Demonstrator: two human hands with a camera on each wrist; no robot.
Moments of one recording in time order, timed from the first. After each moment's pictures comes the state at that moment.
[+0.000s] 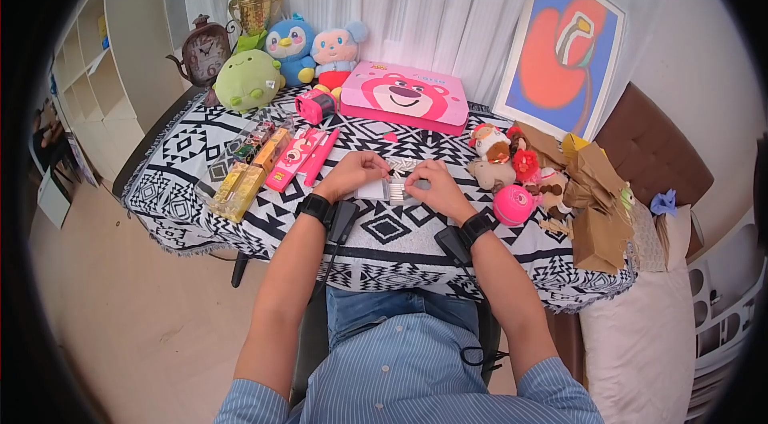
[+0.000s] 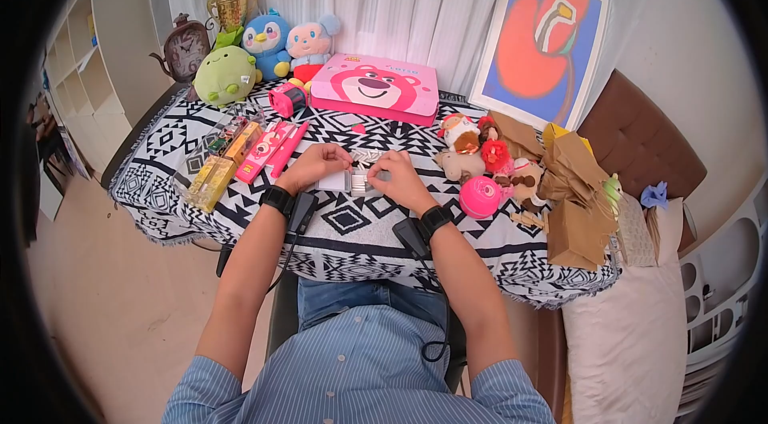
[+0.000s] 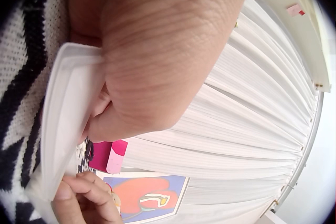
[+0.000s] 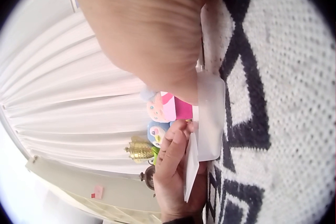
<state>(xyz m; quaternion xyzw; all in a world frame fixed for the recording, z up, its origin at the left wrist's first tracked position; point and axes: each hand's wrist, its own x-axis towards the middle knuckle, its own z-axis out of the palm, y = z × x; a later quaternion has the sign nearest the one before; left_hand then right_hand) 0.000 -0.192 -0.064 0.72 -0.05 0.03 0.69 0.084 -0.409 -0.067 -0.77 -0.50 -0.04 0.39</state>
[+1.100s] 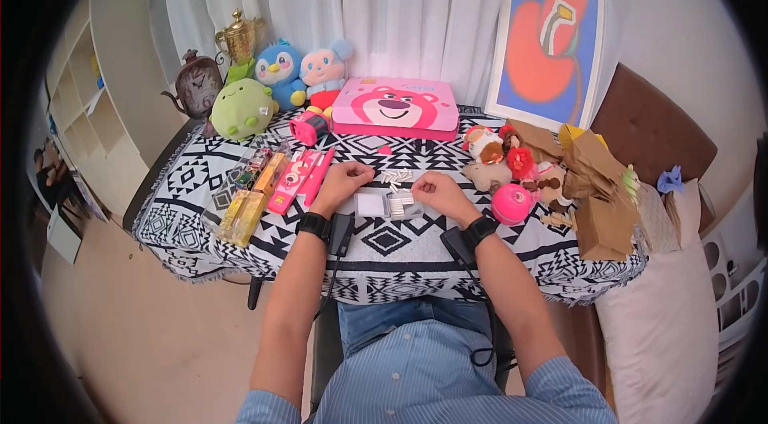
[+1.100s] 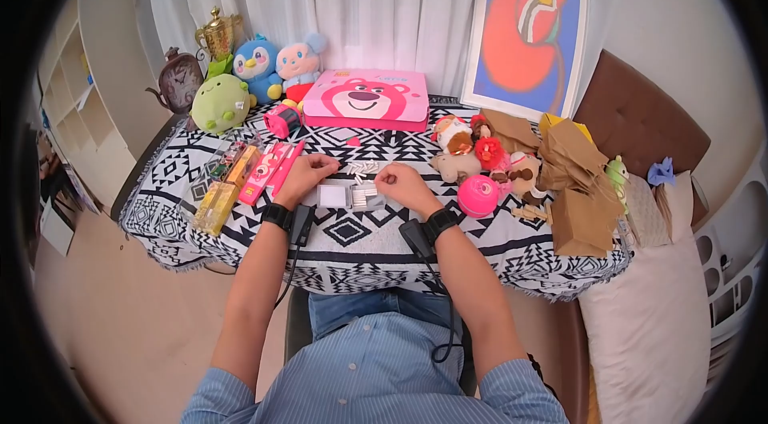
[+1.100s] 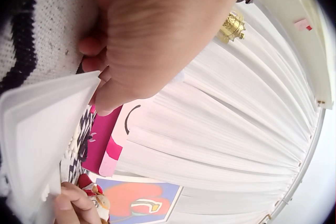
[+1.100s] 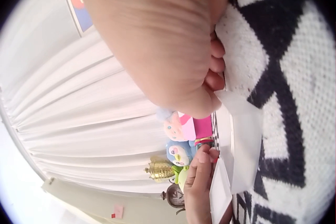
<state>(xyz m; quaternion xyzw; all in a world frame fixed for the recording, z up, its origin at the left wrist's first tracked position) 0.003 -0.181 -0.064 0.81 0.04 0.14 0.57 0.093 -0.420 -0.068 -0.77 -0.40 0.07 0.49</state>
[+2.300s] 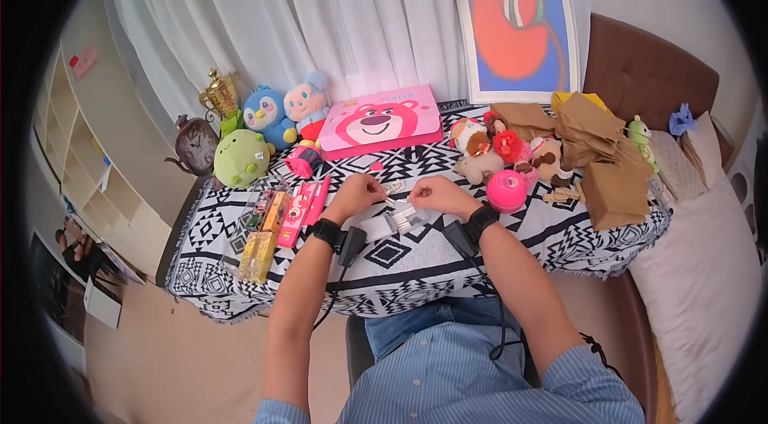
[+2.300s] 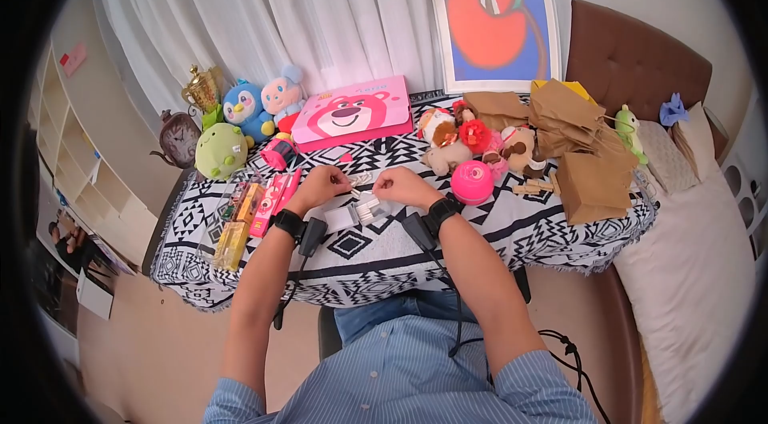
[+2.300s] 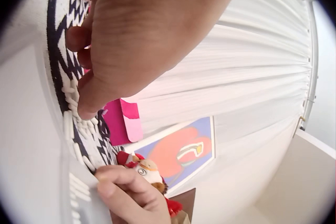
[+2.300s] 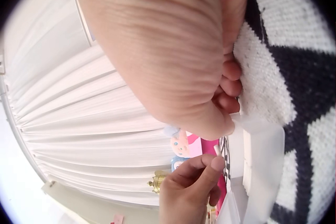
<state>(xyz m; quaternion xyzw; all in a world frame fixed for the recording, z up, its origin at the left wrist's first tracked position) 0.036 -0.201 -0.035 0.94 -0.07 0.07 0.32 0.106 -0.433 -0.069 -0.74 -0.44 0.12 0.50</state>
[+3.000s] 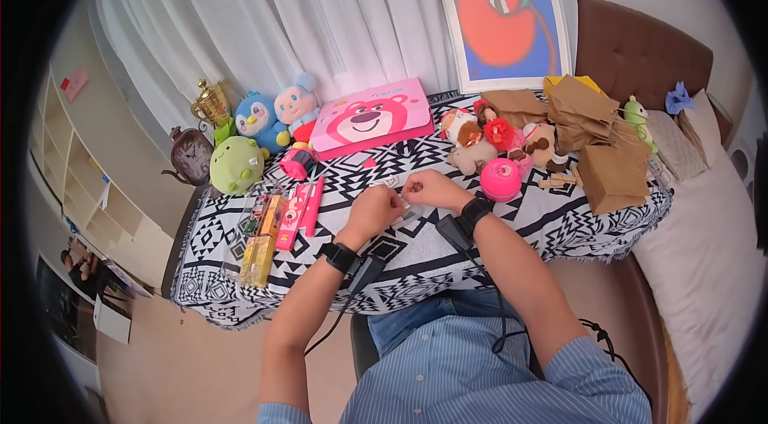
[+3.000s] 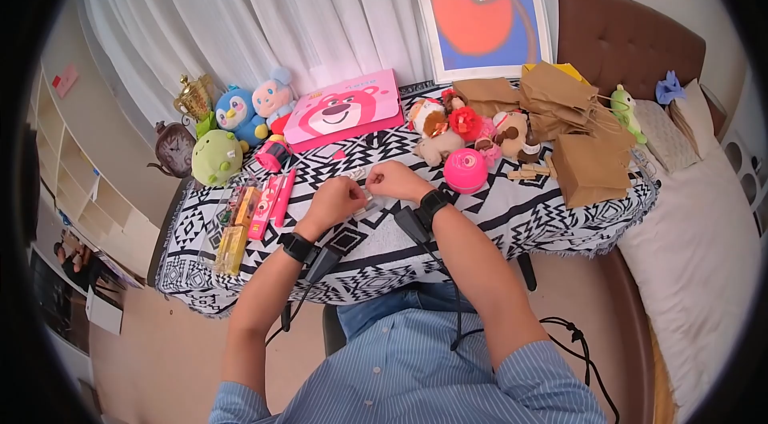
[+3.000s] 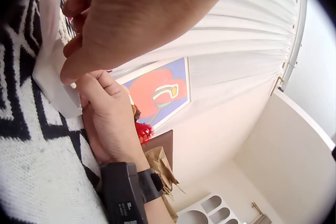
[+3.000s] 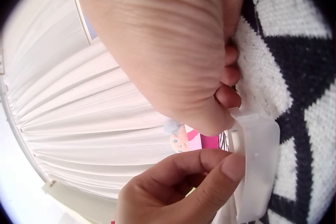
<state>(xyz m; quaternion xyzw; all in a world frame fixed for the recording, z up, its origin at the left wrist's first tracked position) -0.002 -0.269 -0.027 0.97 -0.08 0.10 0.21 0.107 -0.428 -0.077 -0.73 -0.43 0.09 0.52</state>
